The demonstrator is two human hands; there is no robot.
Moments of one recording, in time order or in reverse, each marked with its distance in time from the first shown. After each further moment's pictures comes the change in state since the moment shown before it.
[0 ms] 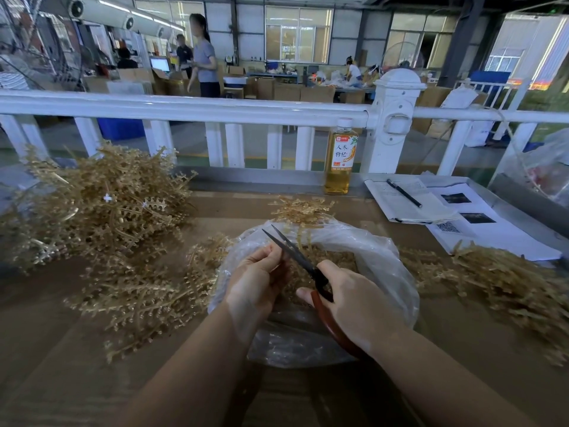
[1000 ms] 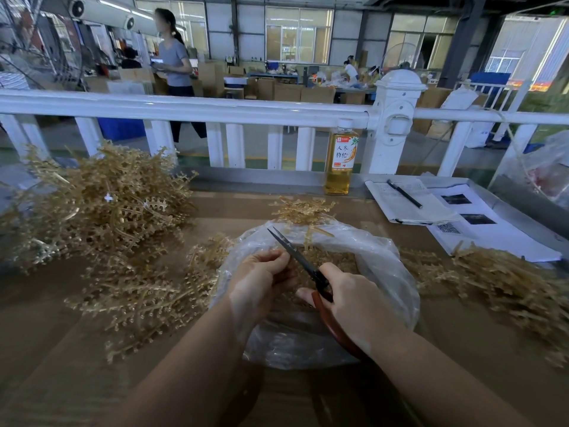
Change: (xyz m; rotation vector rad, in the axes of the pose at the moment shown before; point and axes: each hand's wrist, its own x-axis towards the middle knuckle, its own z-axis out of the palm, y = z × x) left_hand -0.004 0.007 0.001 0.173 -0.017 -0.021; right_hand 0.001 -0.002 0.000 -0.003 0.005 0.030
